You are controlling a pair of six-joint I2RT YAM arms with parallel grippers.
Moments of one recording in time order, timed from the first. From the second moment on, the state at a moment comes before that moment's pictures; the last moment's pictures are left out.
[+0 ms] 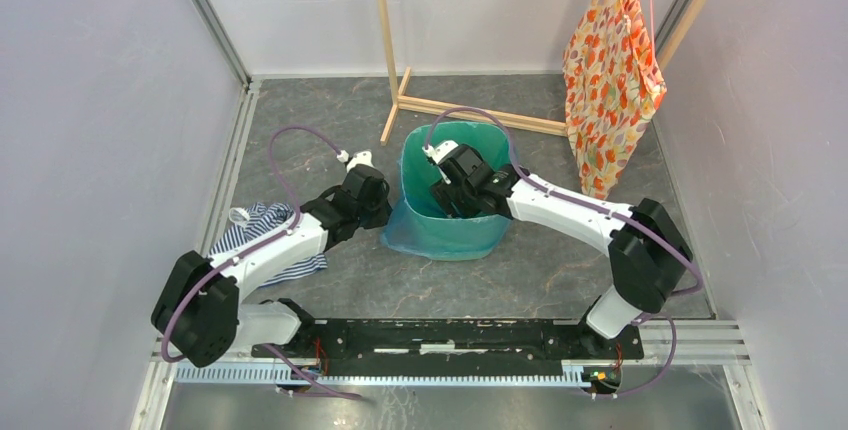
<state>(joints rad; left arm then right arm) -0.62 1.26 0.71 -0.28 -0.20 -0.69 0.83 1.62 1.17 -0.53 0.25 0.08</state>
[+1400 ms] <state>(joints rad) -0.62 1.24 0.71 -0.27 -0.21 -0.65 0.83 1.77 1.20 -0.54 0.27 0.02</state>
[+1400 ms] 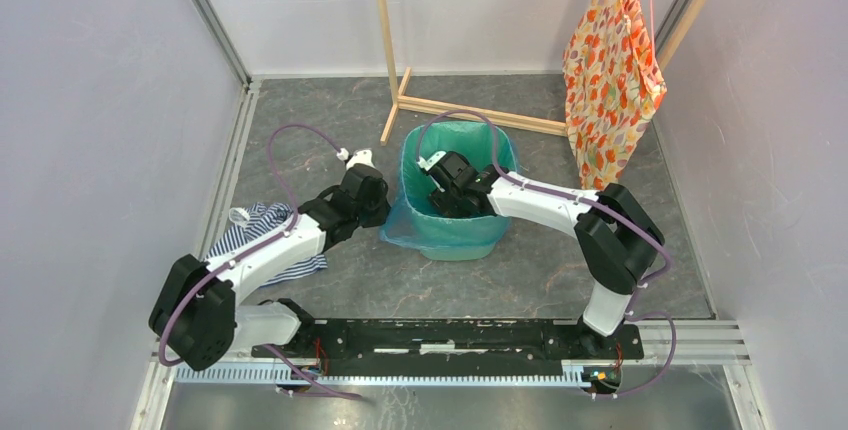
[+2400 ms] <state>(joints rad) -0.58 1.06 0.93 -0.57 -0.27 -0.54 0.83 1.79 1.19 -0.54 0.35 0.02</state>
